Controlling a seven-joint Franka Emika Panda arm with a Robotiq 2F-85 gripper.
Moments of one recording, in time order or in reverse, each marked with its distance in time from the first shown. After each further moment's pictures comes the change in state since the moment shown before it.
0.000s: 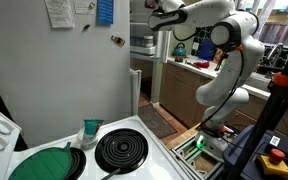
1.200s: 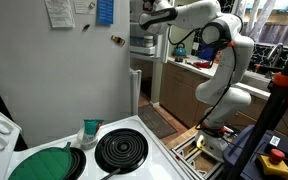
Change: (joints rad) arm -0.371 0.125 0.476 0.122 0.281 0.150 -0.319
